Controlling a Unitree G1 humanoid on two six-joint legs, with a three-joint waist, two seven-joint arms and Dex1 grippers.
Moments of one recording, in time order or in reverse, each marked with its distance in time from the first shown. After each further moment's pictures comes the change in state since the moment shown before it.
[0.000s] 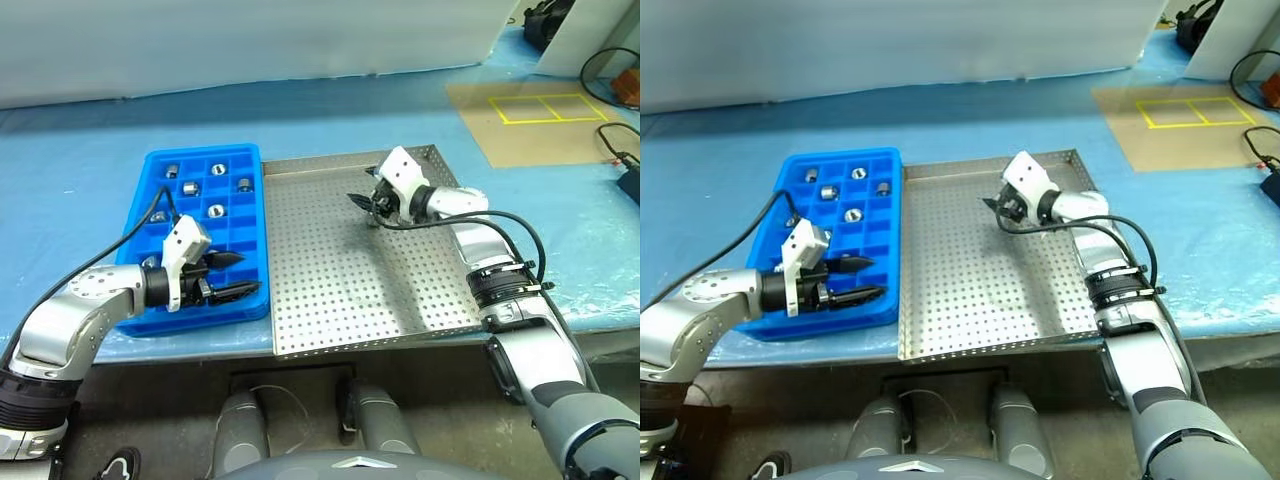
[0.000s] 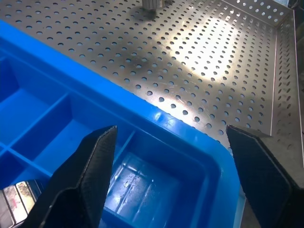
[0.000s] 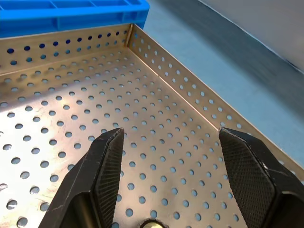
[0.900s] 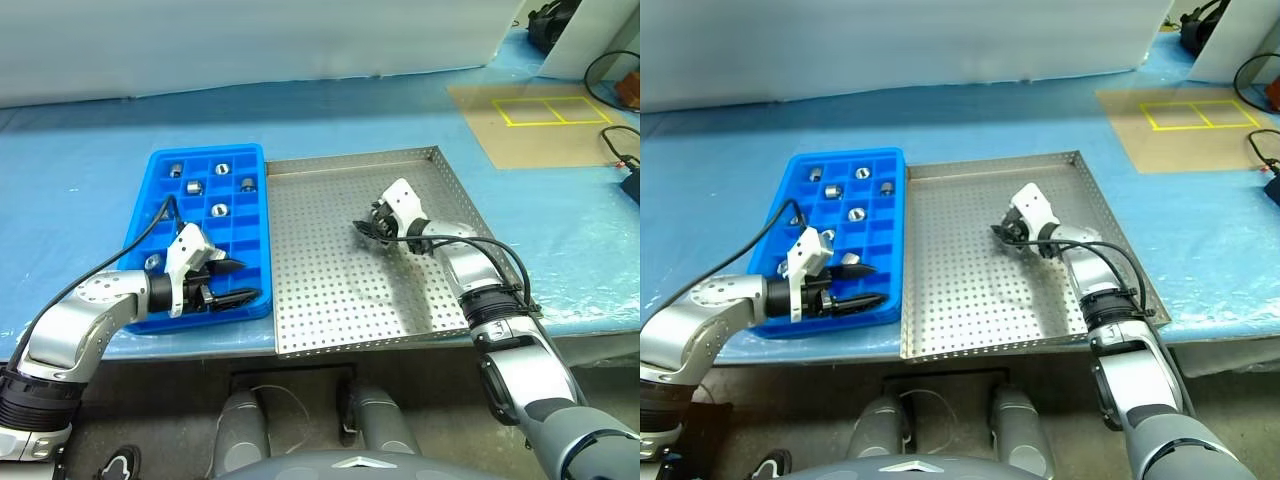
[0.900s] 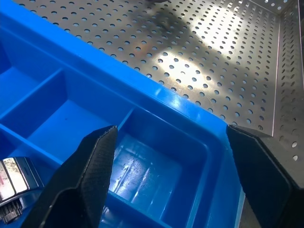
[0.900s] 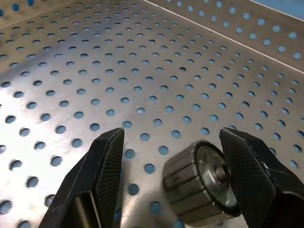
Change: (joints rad) left arm 0.015 -0.012 -0.023 0.023 0.037 -0.026 -0.018; right arm 0.069 0.055 -0.047 0.135 0.061 0.076 -0.094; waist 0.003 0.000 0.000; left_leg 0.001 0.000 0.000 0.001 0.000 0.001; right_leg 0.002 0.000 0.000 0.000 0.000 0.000
